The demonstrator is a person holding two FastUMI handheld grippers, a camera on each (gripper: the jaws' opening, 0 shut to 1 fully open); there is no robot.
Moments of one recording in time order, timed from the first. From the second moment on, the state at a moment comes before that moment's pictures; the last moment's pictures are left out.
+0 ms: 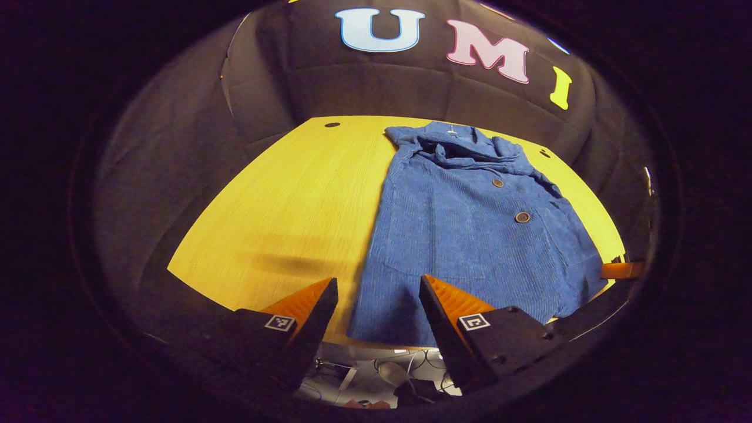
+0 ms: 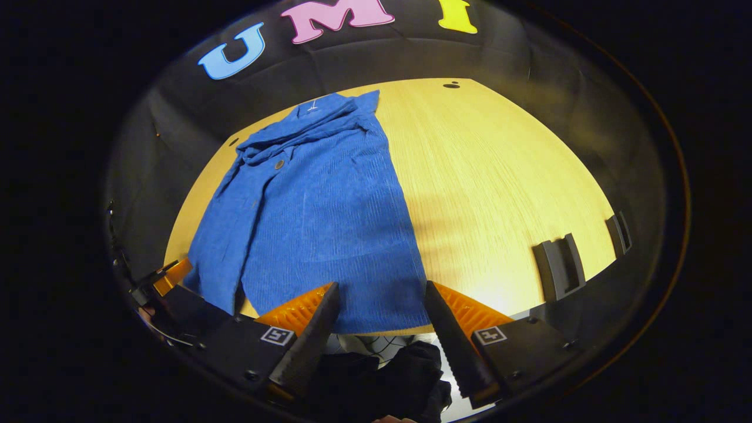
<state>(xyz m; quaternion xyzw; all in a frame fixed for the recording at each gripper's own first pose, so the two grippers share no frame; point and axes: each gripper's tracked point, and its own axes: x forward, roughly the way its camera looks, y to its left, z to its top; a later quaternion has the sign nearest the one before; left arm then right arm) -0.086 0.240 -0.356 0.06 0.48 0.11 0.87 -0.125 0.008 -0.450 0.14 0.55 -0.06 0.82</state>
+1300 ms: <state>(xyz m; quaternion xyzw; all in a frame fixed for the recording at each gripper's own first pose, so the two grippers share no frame) -0.079 0.255 -0.380 0.07 0.50 0.09 0.86 -0.118 -0.015 -0.475 0.09 0.56 -0.07 0.82</state>
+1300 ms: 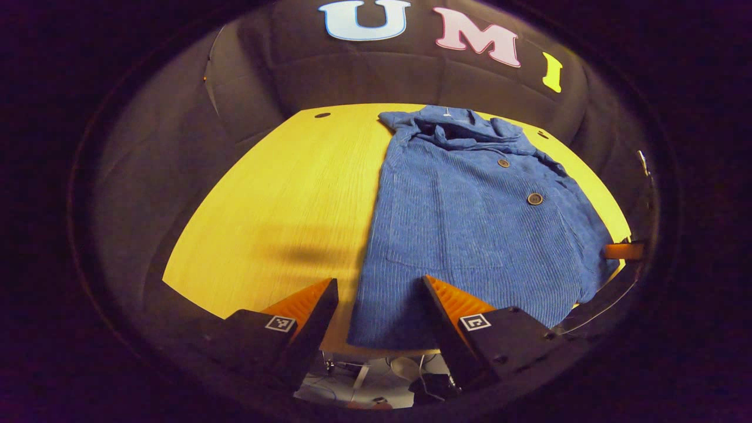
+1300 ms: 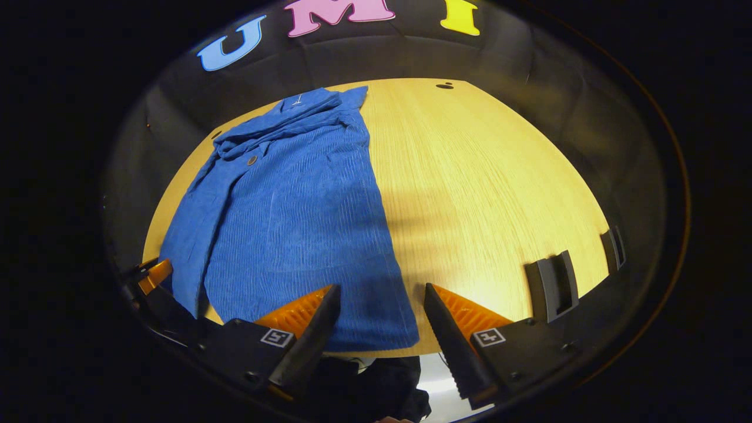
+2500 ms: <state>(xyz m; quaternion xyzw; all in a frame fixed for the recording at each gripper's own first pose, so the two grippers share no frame) -0.061 0.221 -0.390 0.06 0.54 0.04 0.84 -0.117 0.033 -0.480 0.15 0.61 -0.05 0.78</state>
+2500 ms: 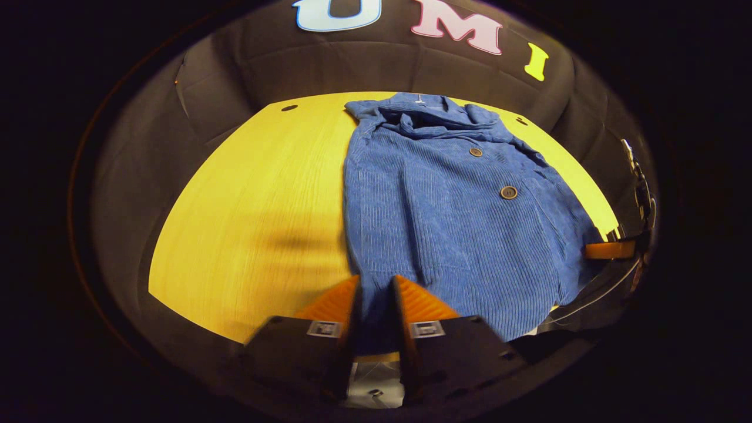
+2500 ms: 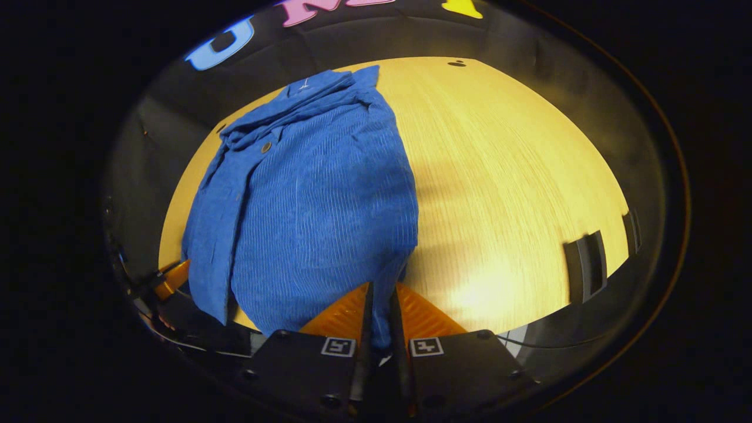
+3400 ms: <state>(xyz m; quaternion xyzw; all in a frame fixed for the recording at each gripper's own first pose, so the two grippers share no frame) -0.013 0.157 -0.256 0.02 0.57 0.00 0.82 -0.015 0.055 -0.360 0.22 0.54 0.09 0.81</state>
